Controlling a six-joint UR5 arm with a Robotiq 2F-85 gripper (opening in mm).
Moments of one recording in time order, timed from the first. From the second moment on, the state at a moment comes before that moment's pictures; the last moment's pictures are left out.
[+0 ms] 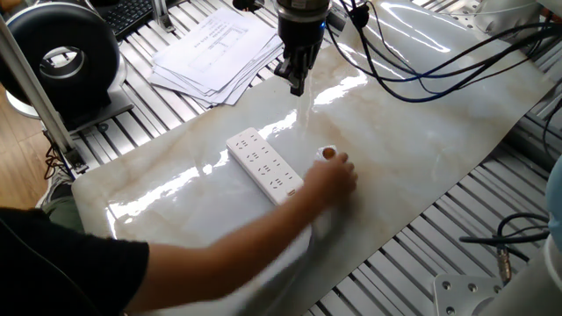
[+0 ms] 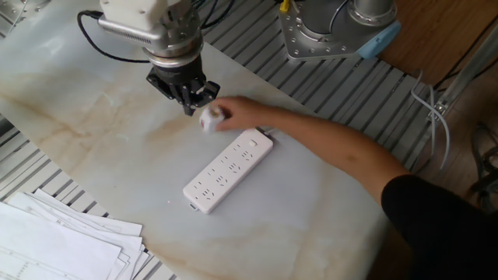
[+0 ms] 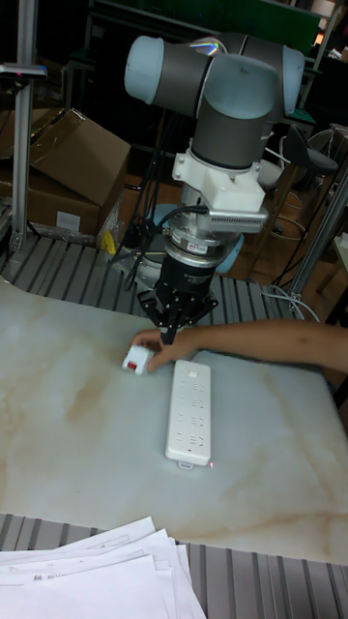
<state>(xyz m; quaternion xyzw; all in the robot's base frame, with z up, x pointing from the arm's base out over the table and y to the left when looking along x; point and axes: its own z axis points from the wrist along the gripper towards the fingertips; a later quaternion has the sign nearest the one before) 0.535 0.008 0.175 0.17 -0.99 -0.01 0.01</state>
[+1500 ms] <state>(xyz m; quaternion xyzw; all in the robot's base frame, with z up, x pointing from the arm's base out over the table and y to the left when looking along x) 0.539 0.018 0.151 0.22 -0.97 -0.05 0.02</state>
